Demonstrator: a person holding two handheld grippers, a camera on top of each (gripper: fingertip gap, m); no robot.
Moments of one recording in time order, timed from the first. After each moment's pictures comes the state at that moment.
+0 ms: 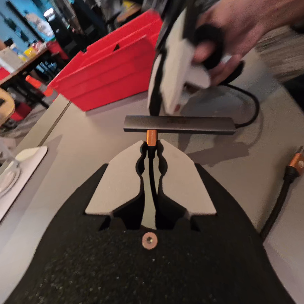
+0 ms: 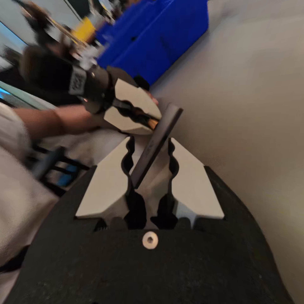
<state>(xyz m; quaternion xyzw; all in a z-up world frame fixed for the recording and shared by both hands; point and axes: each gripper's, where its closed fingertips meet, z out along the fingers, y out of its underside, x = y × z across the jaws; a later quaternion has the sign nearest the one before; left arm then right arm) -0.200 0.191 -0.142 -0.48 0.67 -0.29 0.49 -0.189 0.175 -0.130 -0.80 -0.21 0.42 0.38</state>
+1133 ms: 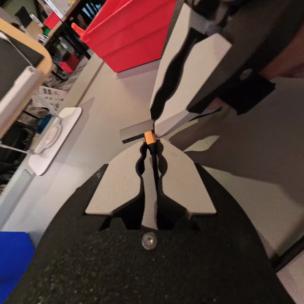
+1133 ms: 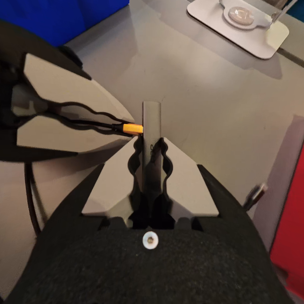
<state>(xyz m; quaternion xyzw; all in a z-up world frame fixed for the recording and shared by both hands) -0.197 0.220 -0.160 -0.58 0.62 -0.14 0.51 -0.178 0.226 -0.166 -0.87 -0.23 0.05 0.44</state>
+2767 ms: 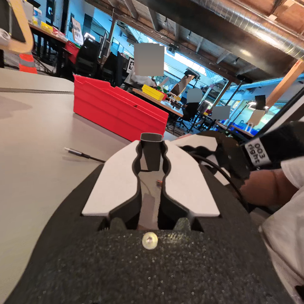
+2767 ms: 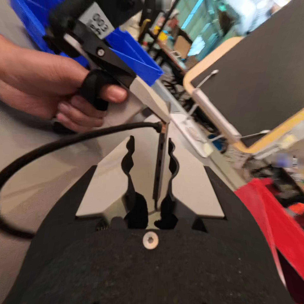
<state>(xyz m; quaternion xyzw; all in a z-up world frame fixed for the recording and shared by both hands) -0.207 0.211 -0.077 -0.58 0.35 -0.62 0.40 -0.212 0.196 -0.097 -0.66 -0.38 -0.07 0.64</state>
